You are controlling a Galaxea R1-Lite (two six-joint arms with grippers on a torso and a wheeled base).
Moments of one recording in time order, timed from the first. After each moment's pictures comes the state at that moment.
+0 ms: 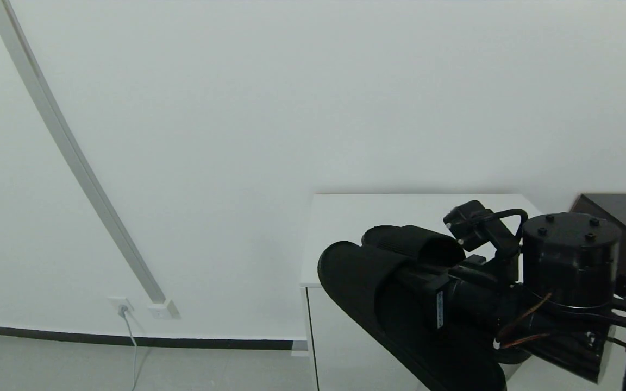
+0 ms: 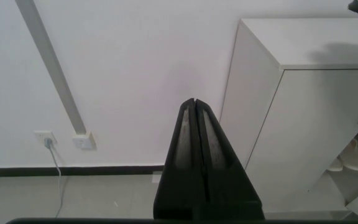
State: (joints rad) left arm 0.00 0.00 0.00 0.00 0.00 0.00; right arm 0.80 1.61 -0.64 -0.72 -0.12 0.13
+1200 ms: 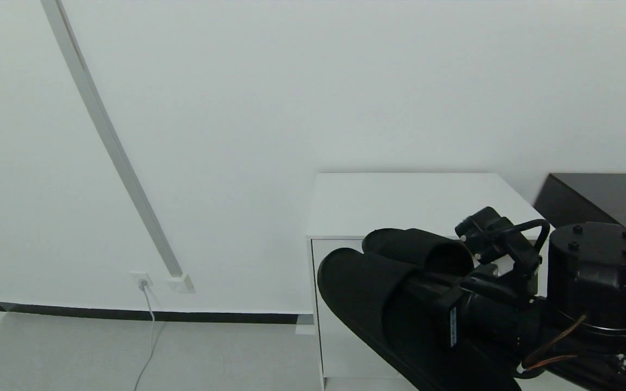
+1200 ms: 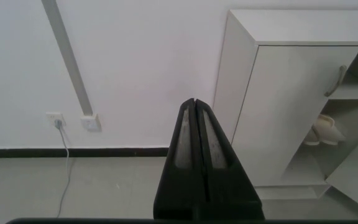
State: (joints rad) left arm 0.00 0.00 0.00 0.00 0.00 -0.01; right arm 0.82 1.55 -0.59 -0.73 -0.13 0.11
